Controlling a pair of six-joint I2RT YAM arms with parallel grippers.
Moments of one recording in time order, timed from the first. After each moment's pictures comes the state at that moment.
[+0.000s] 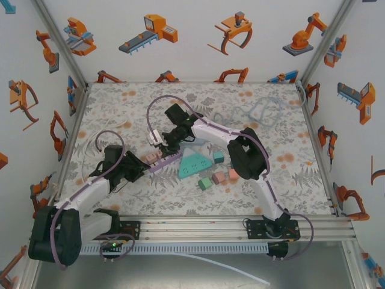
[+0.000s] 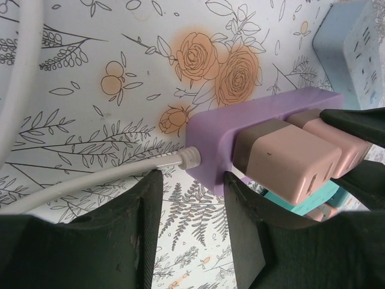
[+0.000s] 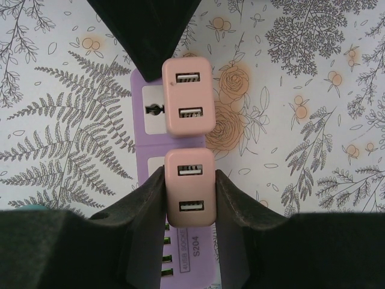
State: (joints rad) left arm -0.22 1.08 0.36 -0.11 0.15 -0.93; right arm 0.80 2.27 1.84 -0.63 -0.83 -1.16
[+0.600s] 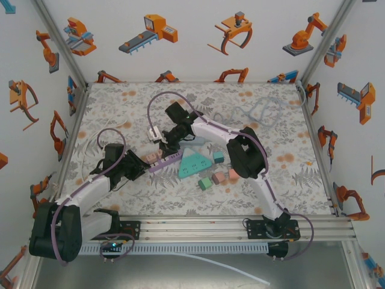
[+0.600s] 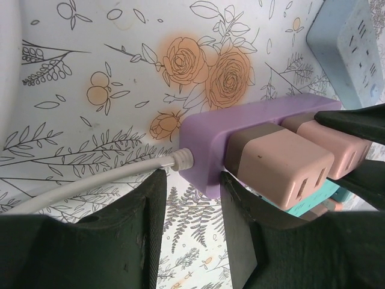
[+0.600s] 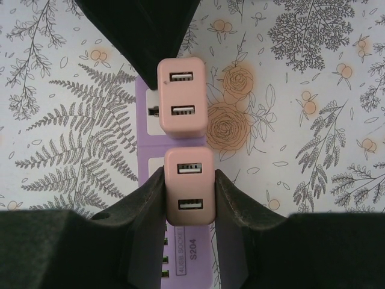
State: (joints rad) left arm -0.22 1.12 0.38 -0.11 0.17 -0.88; right arm 0.79 2.30 1.89 -0.67 -0.87 -1.07
